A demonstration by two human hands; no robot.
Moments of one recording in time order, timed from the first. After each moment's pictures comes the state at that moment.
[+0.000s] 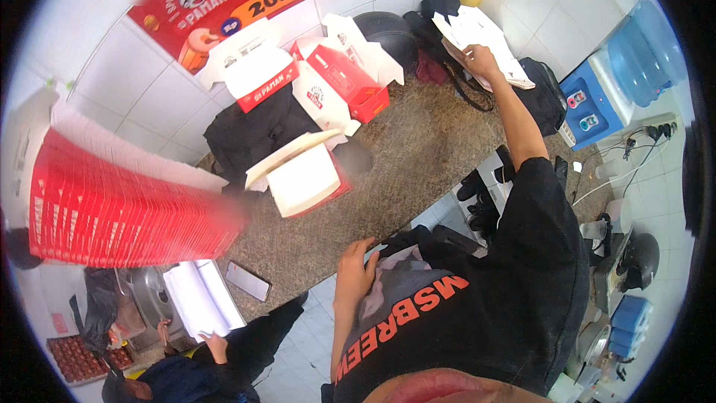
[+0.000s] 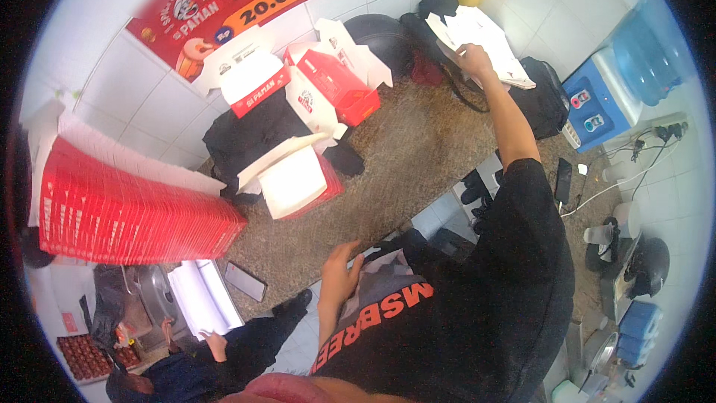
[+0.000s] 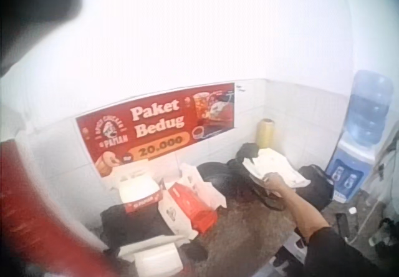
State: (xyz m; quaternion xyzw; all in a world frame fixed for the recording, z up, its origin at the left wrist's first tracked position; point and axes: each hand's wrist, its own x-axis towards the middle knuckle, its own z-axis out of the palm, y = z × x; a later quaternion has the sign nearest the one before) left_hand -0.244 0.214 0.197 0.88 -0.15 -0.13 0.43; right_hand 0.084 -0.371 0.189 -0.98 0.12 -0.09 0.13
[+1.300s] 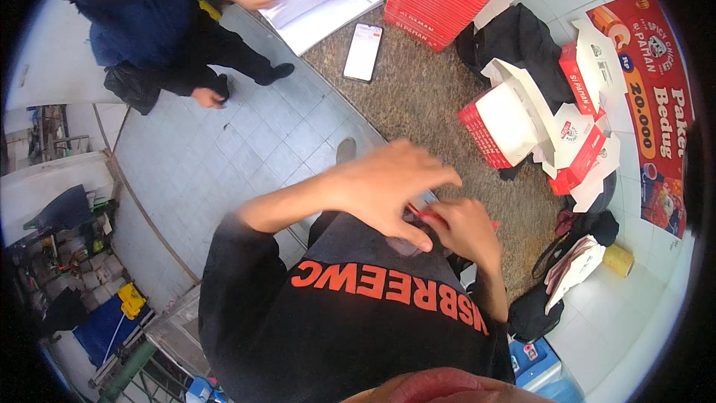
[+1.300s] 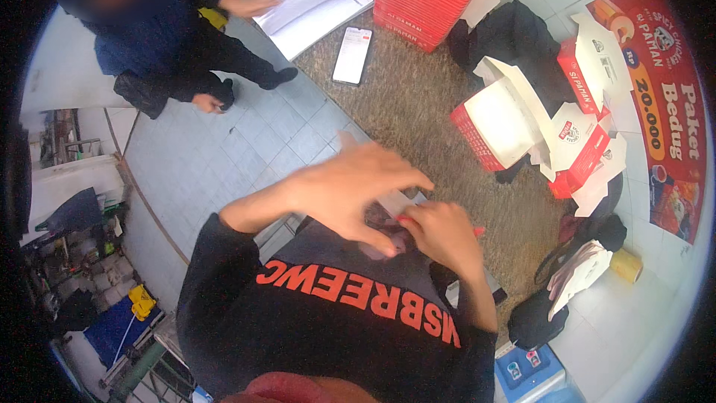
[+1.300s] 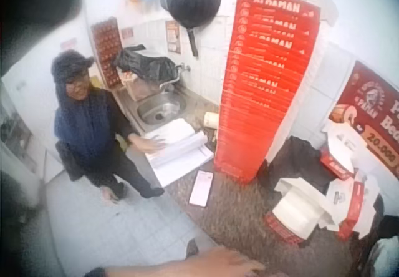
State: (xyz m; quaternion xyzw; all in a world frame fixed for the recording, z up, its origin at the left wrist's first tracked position) left_hand -0.341 0.338 0.321 0.88 -0.11 0.09 0.45; right_hand -0.205 0.131 0.301 -0.71 -0.60 0.33 0.13
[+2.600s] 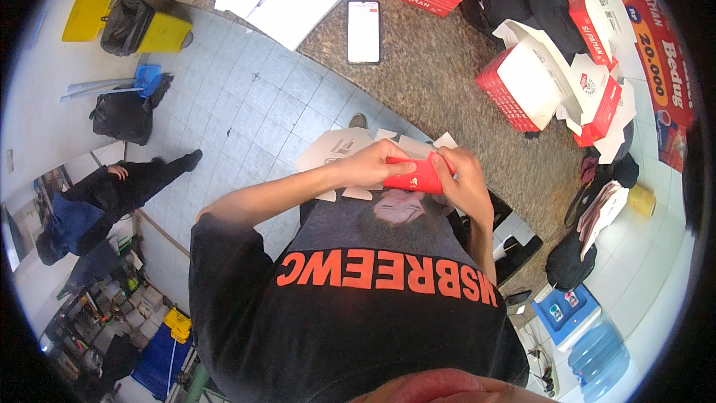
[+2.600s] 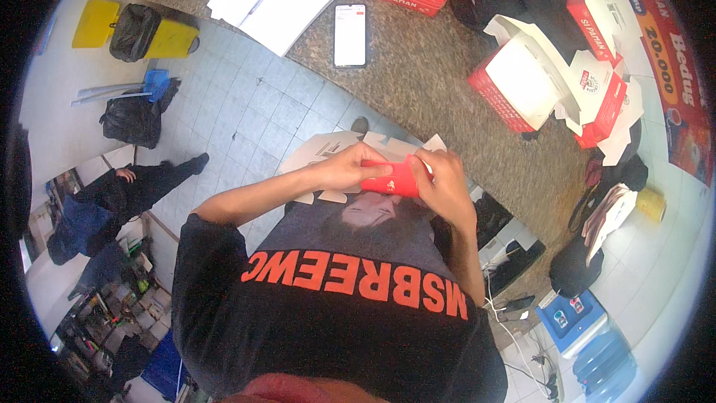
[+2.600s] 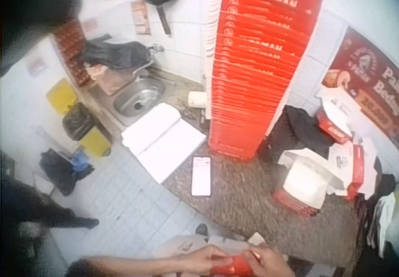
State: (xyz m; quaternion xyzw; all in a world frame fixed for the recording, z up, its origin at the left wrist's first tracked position) left_hand -0.394 0.378 0.156 0.57 0.09 -0.21 0.79; right_hand -0.256 0.192 0.225 -0.81 -0.40 0.28 0.32
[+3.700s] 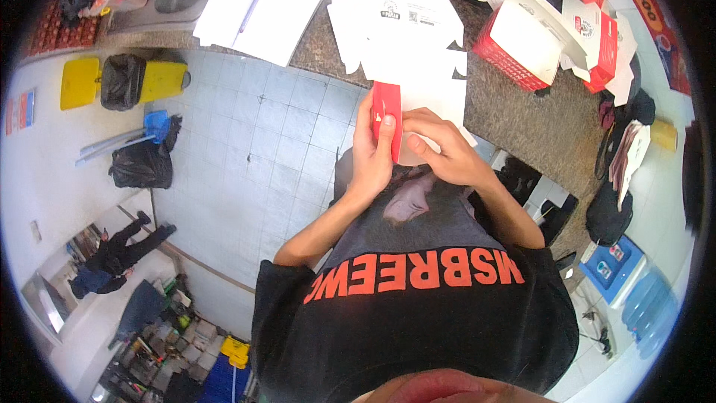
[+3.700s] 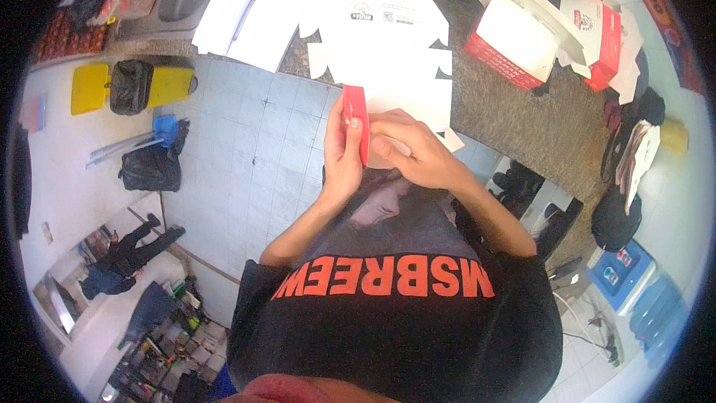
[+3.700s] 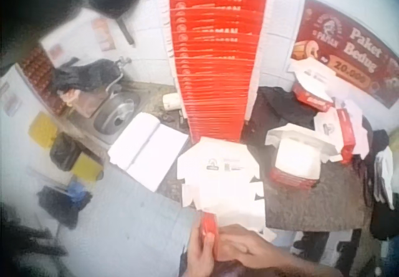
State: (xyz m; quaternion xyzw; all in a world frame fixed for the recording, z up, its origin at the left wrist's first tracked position) left_hand -0.393 0.365 0.189 0.61 0.26 0.22 0.71; right_hand -0.272 0.246 0.226 -0.64 -0.46 0.35 0.50
